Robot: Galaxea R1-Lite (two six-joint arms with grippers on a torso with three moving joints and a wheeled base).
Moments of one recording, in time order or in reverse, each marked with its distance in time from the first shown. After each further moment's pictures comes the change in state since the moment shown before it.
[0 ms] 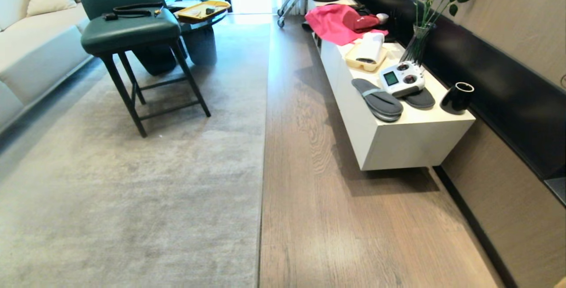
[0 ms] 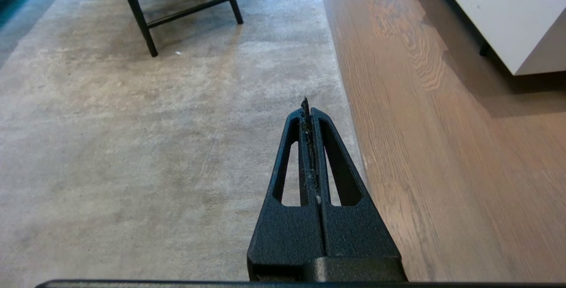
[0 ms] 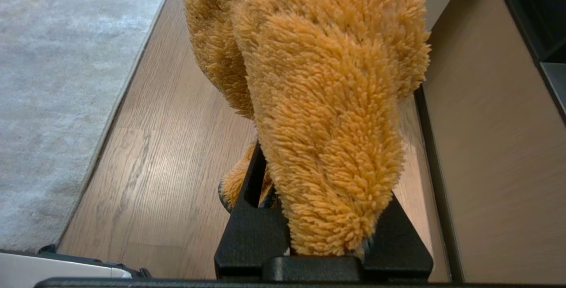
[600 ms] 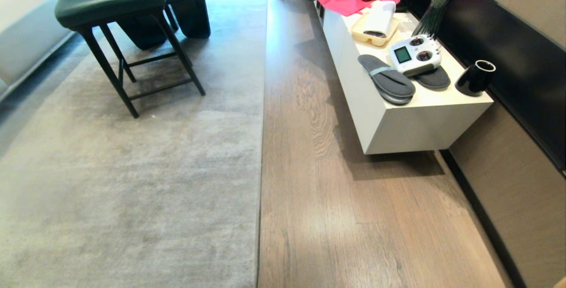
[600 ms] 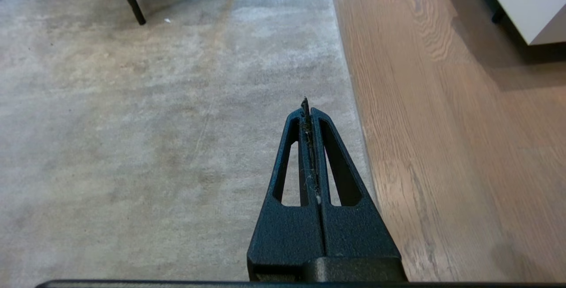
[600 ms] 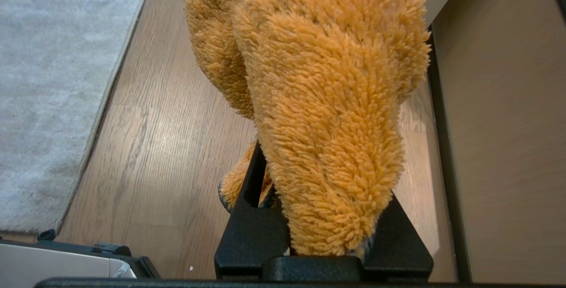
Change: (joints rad) left arm 0.000 0.000 0.000 0.000 0.000 -0.002; right arm 0.000 0.000 0.000 0.000 -0.001 0.000
